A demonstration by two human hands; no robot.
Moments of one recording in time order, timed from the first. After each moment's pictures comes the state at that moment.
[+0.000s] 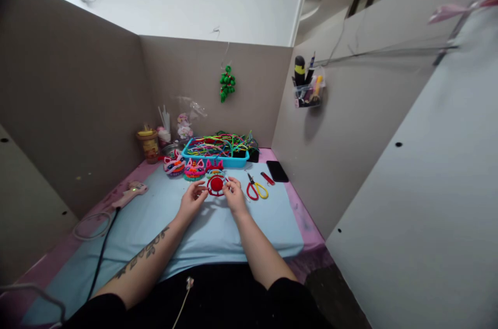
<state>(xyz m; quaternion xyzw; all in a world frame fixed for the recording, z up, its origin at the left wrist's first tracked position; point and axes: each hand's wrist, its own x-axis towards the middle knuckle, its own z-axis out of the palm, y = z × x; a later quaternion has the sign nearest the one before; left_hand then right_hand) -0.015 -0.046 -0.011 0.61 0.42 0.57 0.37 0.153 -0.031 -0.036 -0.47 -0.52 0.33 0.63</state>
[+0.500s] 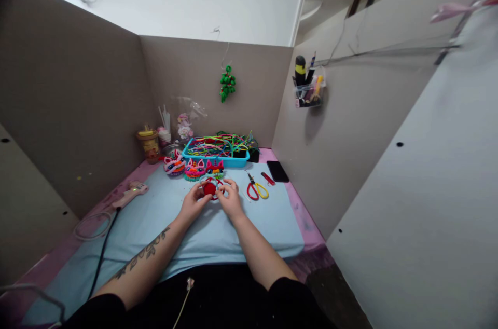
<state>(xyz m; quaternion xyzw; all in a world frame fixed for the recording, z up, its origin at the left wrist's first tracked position) -0.010 -0.051 -0.009 0.64 0.37 0.54 0.40 0.142 -0.045 -0.024 -0.48 -0.62 0.23 0.58</state>
